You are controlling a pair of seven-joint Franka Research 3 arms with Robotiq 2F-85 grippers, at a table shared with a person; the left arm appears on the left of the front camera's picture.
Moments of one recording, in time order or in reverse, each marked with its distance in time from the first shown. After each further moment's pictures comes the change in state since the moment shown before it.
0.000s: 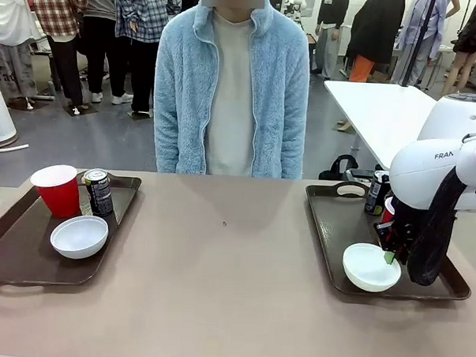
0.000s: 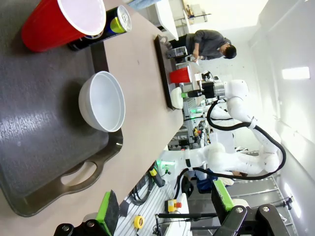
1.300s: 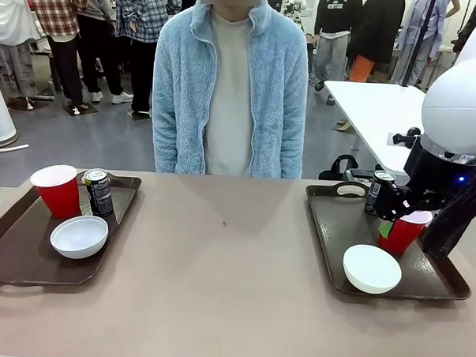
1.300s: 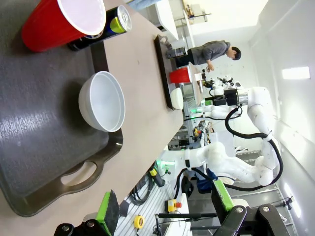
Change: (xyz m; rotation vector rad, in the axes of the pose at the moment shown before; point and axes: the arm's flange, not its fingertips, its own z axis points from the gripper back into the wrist) left arm 0.000 0.000 0.000 0.000 0.000 0.000; right arm -0.046 0.025 0.109 0.040 0.003 0.037
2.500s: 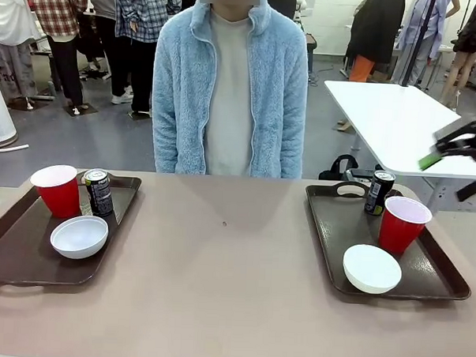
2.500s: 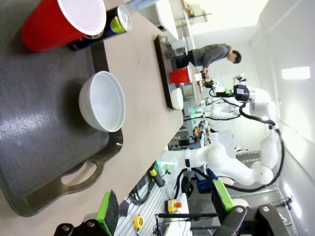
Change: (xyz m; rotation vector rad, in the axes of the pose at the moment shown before) left arm 0.000 0.000 0.000 0.000 -0.001 0.001; right arm -0.006 -0.124 0.067 0.552 -0.171 -0.324
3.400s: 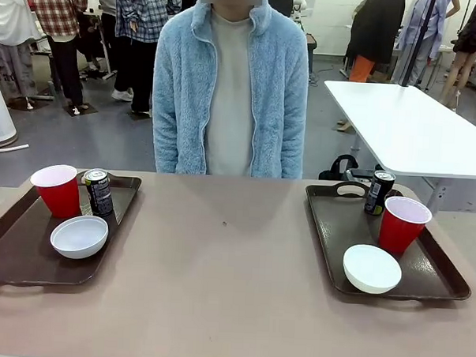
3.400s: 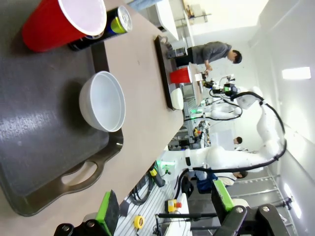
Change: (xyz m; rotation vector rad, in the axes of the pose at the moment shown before) left arm 0.000 0.000 0.000 0.000 -0.001 0.000; right arm 0.065 -0.179 0.047 0.394 0.098 0.048
